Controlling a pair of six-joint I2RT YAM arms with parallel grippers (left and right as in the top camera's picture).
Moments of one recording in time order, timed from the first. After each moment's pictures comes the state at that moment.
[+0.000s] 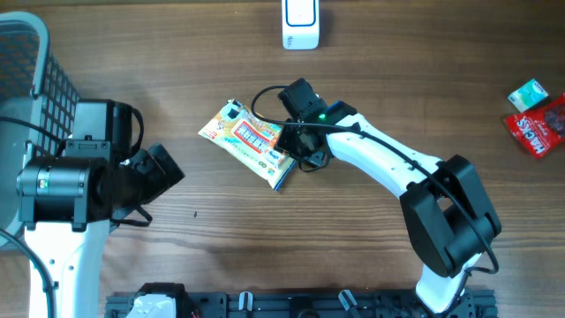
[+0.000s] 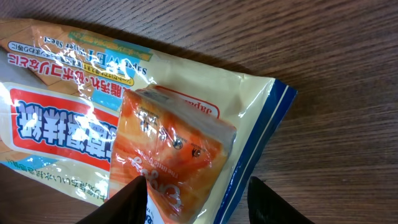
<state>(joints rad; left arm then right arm) -0.05 1.16 1.43 -1.59 -0.09 -0.70 0.62 1.93 1.33 -0.65 -0.15 1.01</state>
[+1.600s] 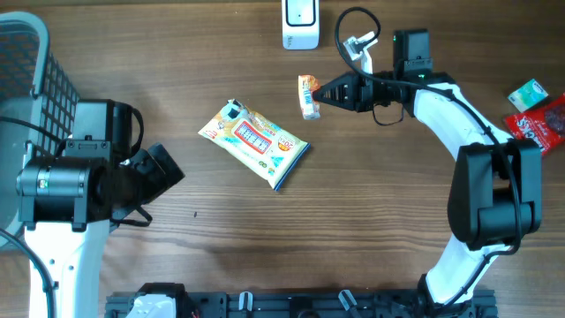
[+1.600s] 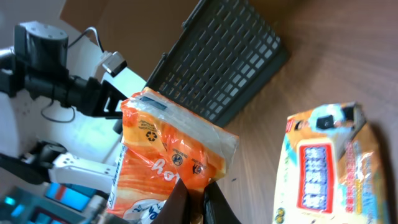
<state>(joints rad) -0.05 1.16 1.43 -1.59 -0.09 -0.70 0.12 1.96 1.33 -0.24 -1.56 0.02</state>
